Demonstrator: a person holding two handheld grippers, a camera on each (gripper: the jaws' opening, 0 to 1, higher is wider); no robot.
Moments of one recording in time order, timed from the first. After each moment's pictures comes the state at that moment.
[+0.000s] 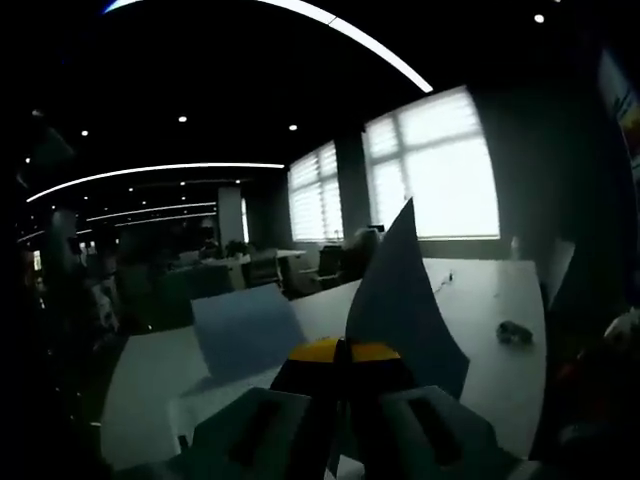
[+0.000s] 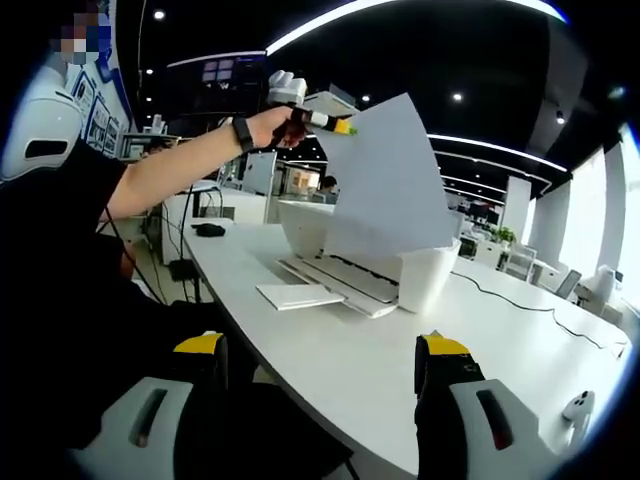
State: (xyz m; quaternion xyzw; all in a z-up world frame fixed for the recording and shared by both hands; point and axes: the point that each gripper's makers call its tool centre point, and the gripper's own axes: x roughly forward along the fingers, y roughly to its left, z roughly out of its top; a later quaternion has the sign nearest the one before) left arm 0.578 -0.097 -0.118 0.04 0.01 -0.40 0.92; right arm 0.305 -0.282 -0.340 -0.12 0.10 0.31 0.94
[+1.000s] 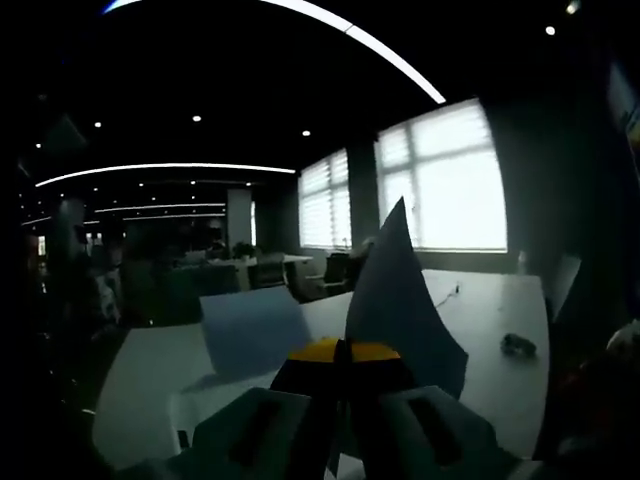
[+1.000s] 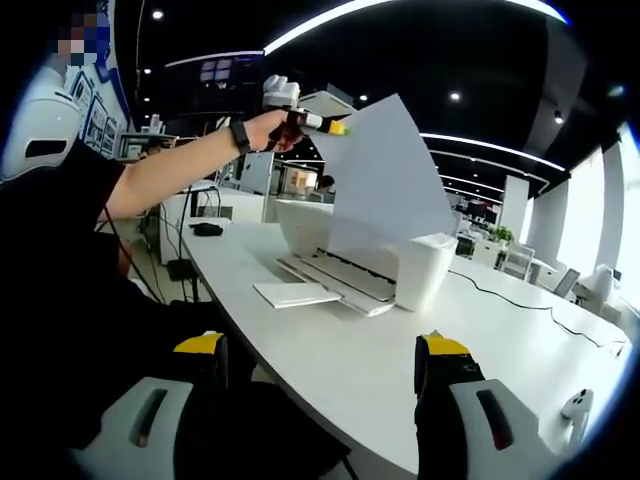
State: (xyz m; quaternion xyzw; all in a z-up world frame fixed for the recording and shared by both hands) left arm 0.586 -0.082 -0.116 0.01 0.00 -0.38 0.92; right arm 0.305 -0.284 -0.342 -0.12 0.10 0.31 0.94
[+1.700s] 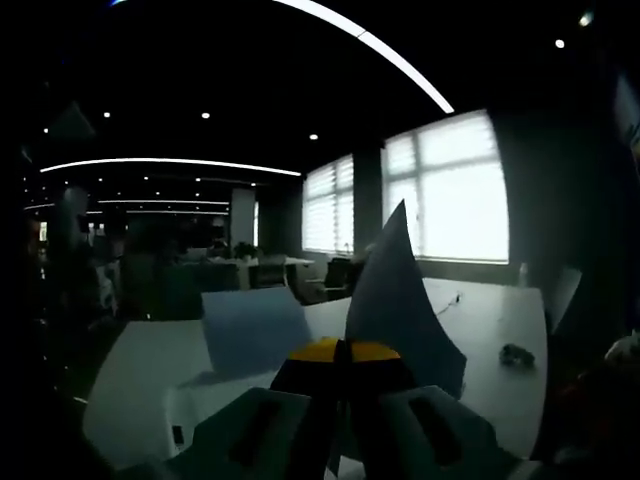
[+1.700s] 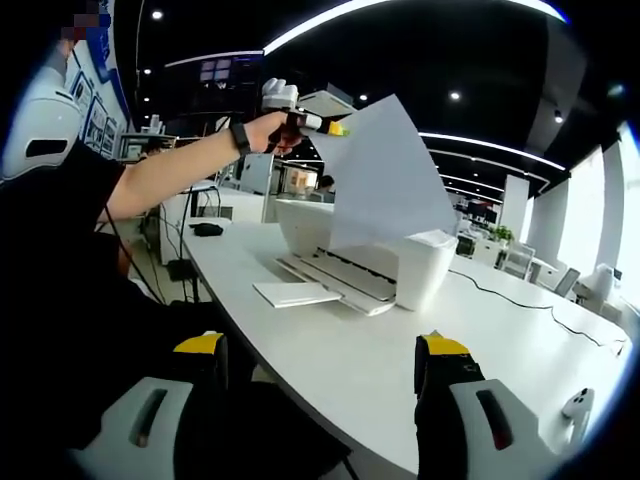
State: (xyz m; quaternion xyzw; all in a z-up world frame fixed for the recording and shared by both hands) left arm 0.588 -0.077 -0.119 -0.01 0.00 -0.38 0.93; right arm 0.306 -0.284 -0.343 -0.12 0.10 0.31 0.94
